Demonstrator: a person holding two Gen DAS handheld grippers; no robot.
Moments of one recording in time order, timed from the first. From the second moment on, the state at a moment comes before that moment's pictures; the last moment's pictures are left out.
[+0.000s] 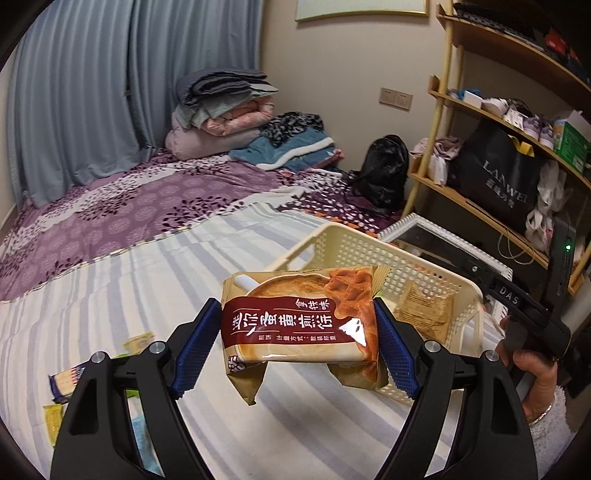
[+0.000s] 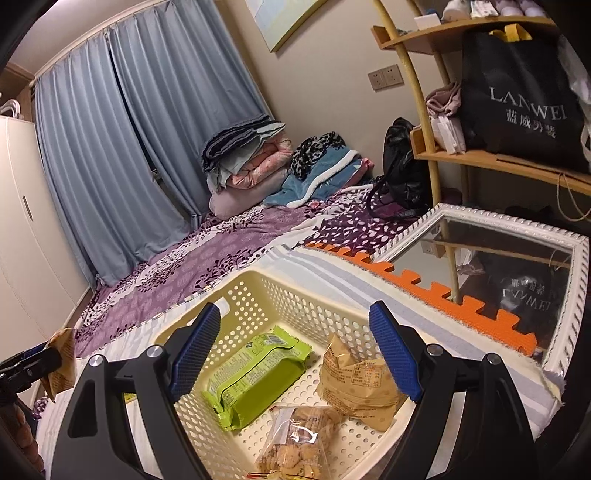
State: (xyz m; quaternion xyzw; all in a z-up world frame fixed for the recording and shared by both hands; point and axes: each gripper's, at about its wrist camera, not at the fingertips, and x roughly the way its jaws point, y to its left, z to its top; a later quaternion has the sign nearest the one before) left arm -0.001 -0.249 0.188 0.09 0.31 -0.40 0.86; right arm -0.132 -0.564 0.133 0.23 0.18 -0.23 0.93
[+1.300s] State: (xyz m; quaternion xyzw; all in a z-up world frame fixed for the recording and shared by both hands) left arm -0.005 -0.295 0.169 0.06 0.33 -0.46 0.82; right arm -0.135 -0.553 0.142 0.22 0.17 -0.24 0.93
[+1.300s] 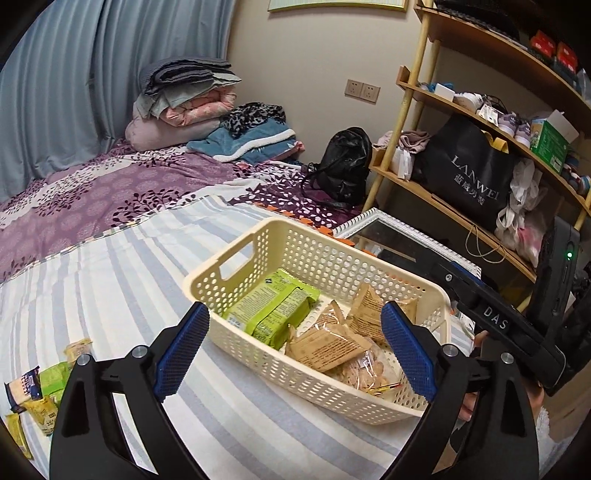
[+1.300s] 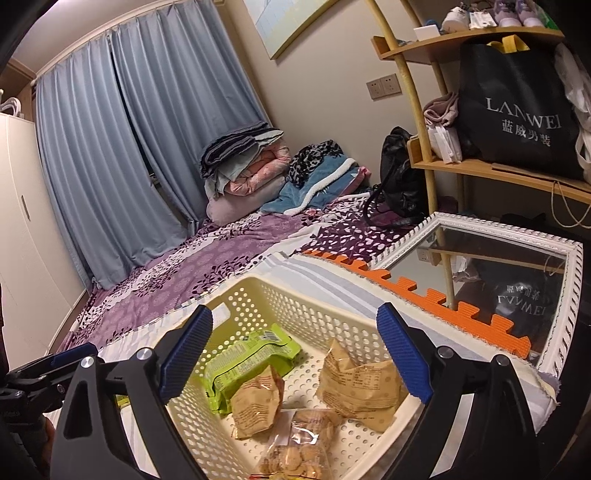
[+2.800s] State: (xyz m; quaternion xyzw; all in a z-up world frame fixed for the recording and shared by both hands) left arm 0.067 -0.002 0.167 -0.04 0.33 -0.18 0.92; right arm -0.036 -0.288 0.105 0.09 0.34 0.07 0.93
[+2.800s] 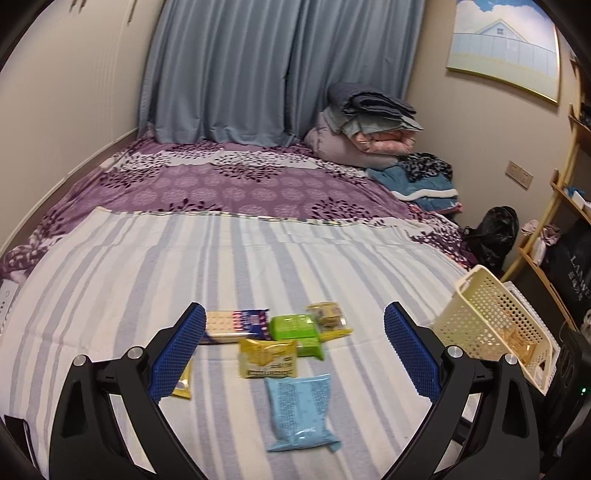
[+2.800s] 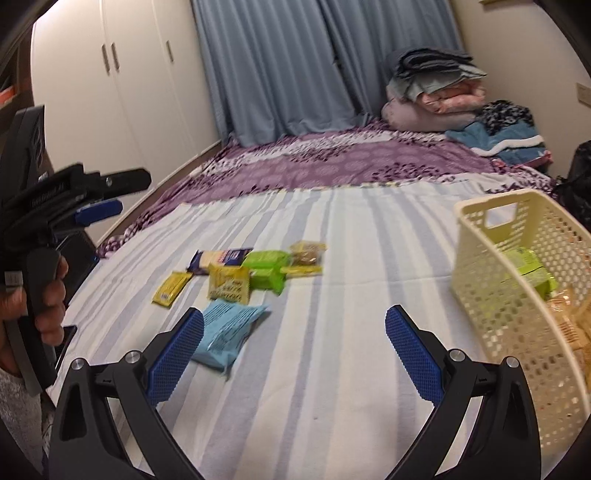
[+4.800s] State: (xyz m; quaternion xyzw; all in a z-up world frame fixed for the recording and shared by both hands) left arm 0.139 0.088 0.017 -0.04 0.46 -0.05 0.89; right arm 0.047 -0.172 0.026 0.02 0.47 0.14 0.87
